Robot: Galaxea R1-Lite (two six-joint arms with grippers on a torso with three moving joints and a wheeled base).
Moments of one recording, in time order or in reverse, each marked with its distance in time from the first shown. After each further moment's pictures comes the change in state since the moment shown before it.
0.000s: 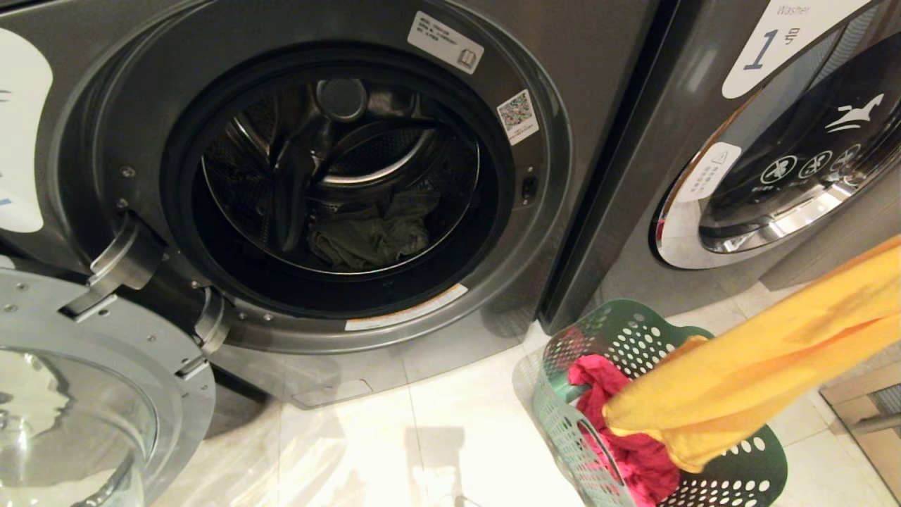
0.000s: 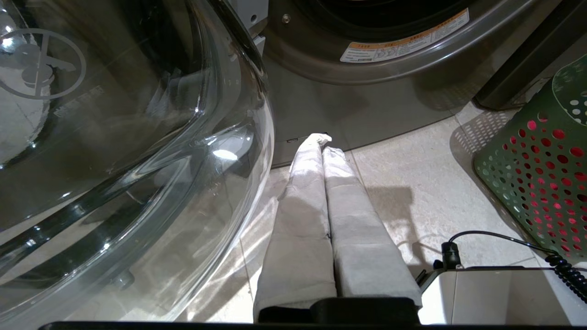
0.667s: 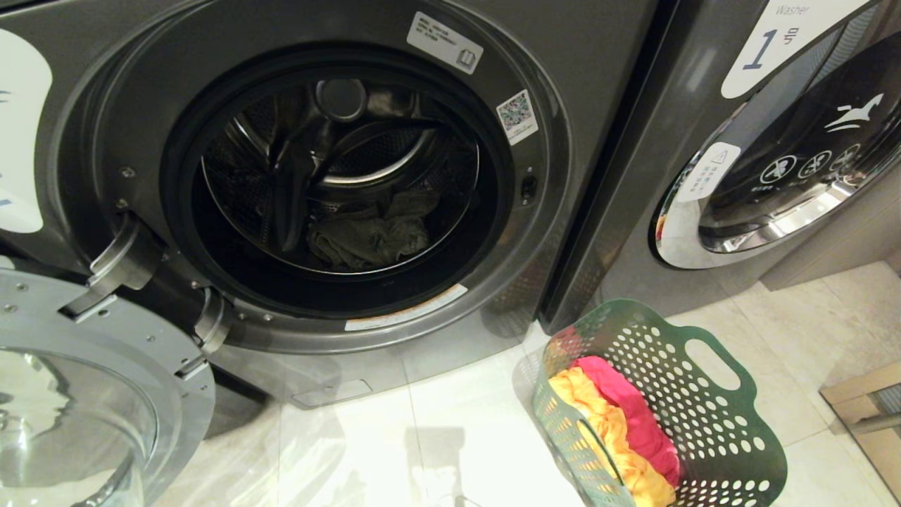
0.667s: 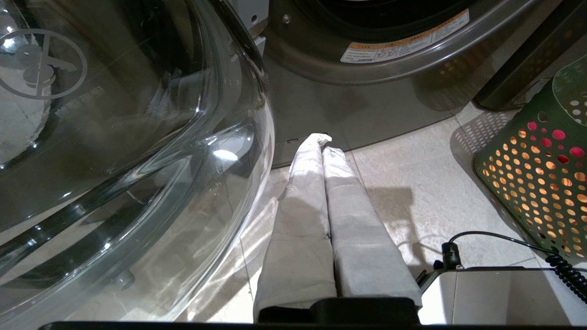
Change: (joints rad) left arm 0.000 0.000 0.000 0.000 0.000 0.000; right arm 0.000 -0.001 0.072 0.174 -0.028 0.152
